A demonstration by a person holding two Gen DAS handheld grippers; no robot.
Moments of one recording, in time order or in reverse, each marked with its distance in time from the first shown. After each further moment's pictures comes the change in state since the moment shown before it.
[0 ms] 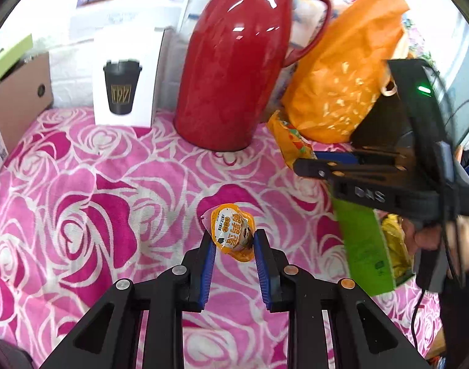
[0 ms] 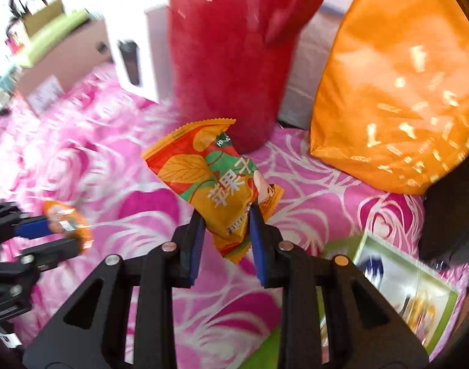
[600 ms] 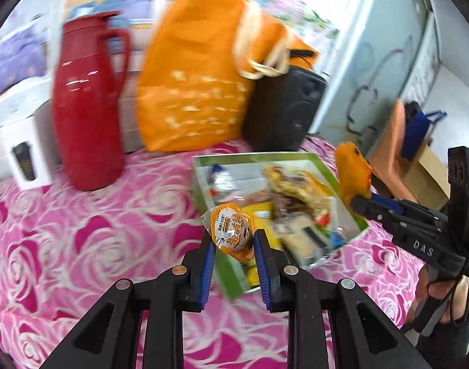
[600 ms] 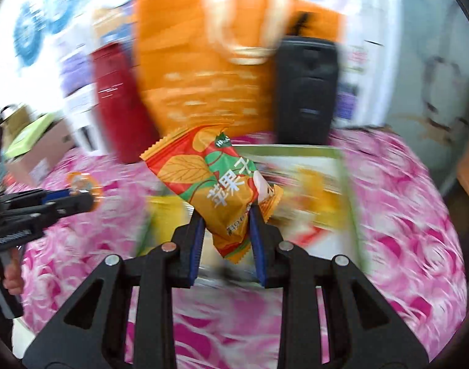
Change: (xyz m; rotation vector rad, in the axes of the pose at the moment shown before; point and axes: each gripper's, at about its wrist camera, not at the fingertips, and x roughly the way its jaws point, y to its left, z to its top) left arm -0.030 -0.174 -0.013 0.270 -0.030 -0.189; right arm -0.187 -0.097 -0.185 0.426 -0.290 -0.228
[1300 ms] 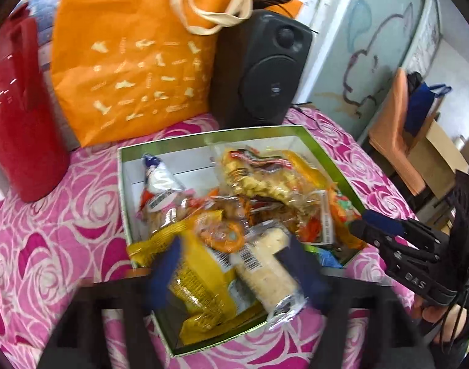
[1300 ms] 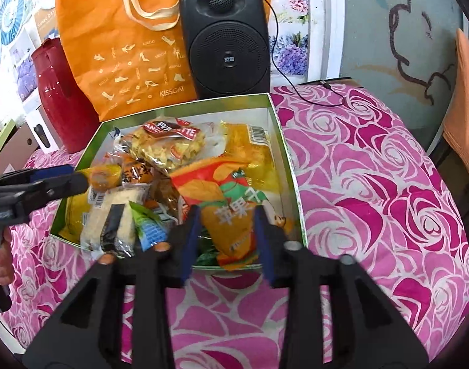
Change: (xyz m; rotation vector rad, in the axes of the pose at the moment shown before) left arm 0.091 -0.052 0.016 0.032 0.101 0.029; right arm 0.040 -0.073 -0.038 0.102 0.075 -0.051
